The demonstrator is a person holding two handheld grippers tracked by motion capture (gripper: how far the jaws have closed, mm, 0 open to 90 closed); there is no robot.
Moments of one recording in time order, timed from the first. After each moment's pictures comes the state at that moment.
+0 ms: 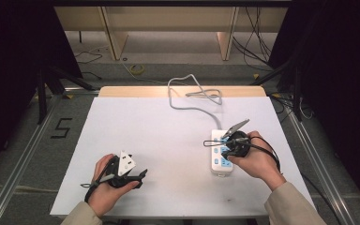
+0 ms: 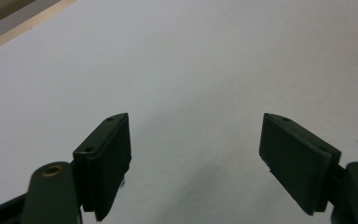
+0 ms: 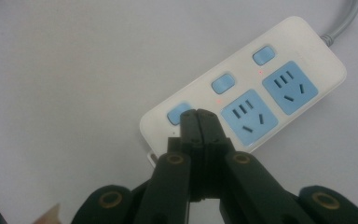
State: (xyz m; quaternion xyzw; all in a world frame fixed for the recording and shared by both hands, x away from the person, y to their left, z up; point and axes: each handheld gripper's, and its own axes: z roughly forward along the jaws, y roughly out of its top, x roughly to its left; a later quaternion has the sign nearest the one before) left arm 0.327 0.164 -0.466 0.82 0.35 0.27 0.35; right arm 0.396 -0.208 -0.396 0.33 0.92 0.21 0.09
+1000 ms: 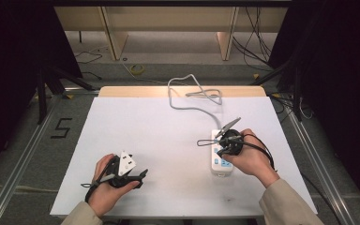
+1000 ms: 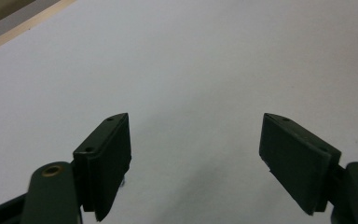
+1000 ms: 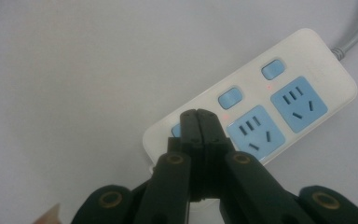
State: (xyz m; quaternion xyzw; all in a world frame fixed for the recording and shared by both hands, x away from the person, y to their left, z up) left arm 0.327 0.164 -0.466 0.82 0.35 0.27 0.35; right arm 0.403 -0.191 -0.398 0.32 0.92 0.19 0.09
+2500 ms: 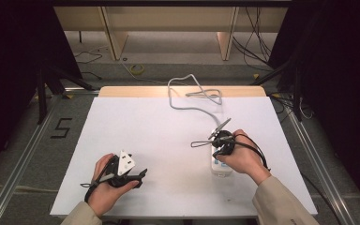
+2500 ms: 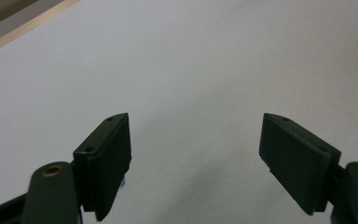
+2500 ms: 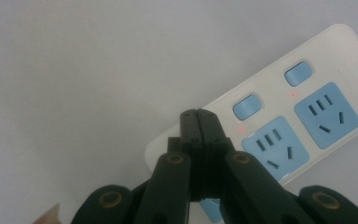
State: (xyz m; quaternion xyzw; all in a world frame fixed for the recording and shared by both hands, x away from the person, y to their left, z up) left arm 0.328 0.165 -0.465 0.82 0.35 0.27 0.35; right arm 0.414 -0.176 -0.414 0.32 0.93 0.16 0.07
